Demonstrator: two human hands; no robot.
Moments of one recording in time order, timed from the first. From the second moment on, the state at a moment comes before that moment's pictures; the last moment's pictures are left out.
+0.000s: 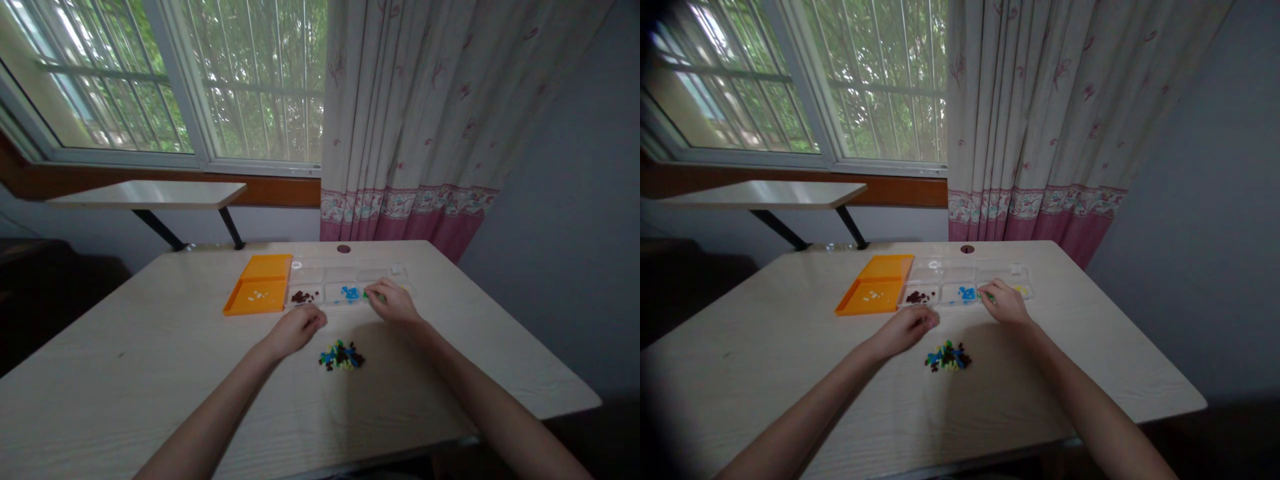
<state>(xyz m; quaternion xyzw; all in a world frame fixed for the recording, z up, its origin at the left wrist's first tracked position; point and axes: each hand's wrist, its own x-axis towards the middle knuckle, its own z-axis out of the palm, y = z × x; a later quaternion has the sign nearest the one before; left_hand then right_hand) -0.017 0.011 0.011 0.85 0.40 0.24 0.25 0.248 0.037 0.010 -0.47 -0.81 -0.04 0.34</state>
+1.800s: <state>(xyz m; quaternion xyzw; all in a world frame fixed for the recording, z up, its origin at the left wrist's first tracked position) 0.001 -0.004 0.015 0.90 0.35 0.16 0.22 0.218 0.015 0.024 -0.32 -0.79 -0.03 0.53</state>
